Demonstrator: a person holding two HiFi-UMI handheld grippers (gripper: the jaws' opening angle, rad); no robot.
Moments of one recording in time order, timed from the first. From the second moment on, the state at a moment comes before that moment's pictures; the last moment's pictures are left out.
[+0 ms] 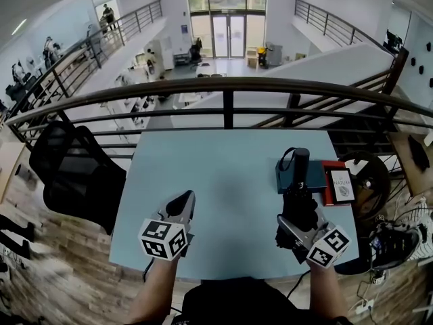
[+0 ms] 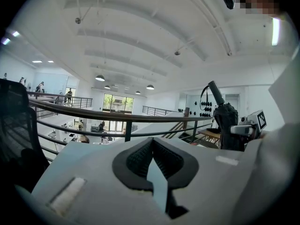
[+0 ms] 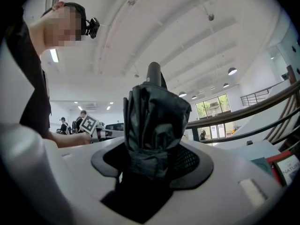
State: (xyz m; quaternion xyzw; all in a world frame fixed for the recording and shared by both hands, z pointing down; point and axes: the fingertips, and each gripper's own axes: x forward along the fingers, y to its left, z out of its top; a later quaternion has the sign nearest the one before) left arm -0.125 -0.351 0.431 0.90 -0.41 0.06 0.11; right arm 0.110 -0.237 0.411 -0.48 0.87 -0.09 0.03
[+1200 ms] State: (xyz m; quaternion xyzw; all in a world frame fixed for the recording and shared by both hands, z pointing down) left arm -0.108 -0.340 0.437 0.91 -0.40 0.07 0.12; right arm 0.113 -0.235 0.419 -0.50 0.87 -0.07 0.02
